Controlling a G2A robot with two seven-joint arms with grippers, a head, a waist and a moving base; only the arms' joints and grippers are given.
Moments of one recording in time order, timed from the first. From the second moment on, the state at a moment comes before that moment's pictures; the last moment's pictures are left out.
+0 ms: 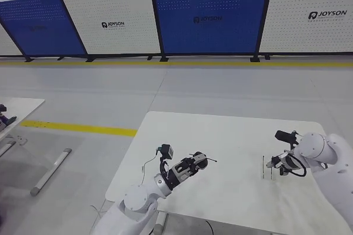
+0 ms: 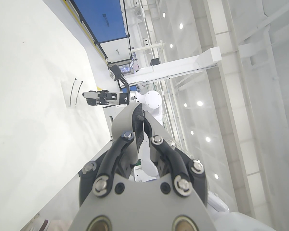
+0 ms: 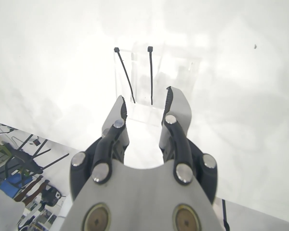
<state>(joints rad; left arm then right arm) 1.61 -1.20 -1.24 -1.81 -0.36 -0.20 -0.43 -0.74 -1.08 0.94 -1.16 -0.61 0.34 1.39</state>
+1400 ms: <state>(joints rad) 1.61 -1.20 -1.24 -1.81 -0.36 -0.20 -0.43 -0.59 -1.22 0.82 -0.83 -0.65 0.34 1.39</state>
